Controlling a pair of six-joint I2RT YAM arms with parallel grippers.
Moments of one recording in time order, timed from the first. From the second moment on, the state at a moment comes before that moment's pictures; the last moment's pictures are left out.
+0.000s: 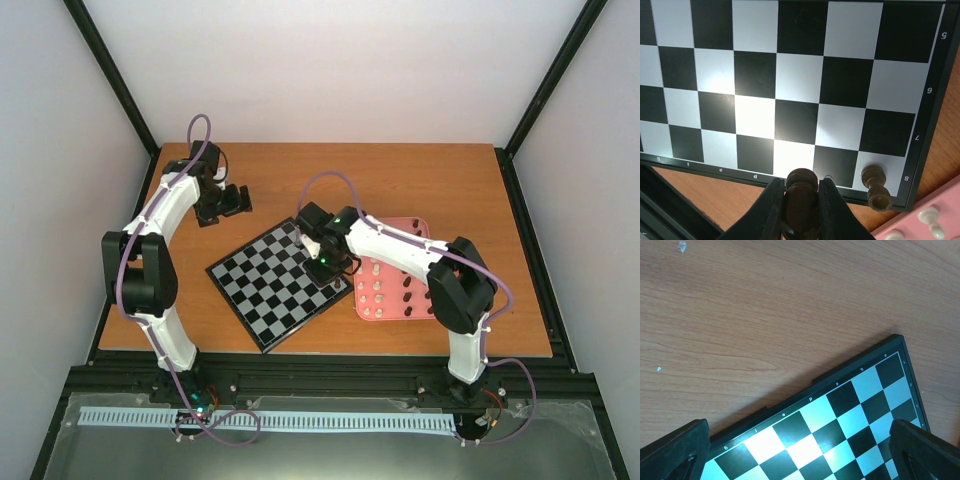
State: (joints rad) left arm -0.08 1.81 1.53 -0.97 0.17 -0.39; right arm 0.86 1.91 1.53 -0.99 -0.17 0.17
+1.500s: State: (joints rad) left arm -0.08 1.80 1.49 -0.96 0.17 -0.39; right arm 0.86 1.96 1.45 -0.94 -0.11 0.18
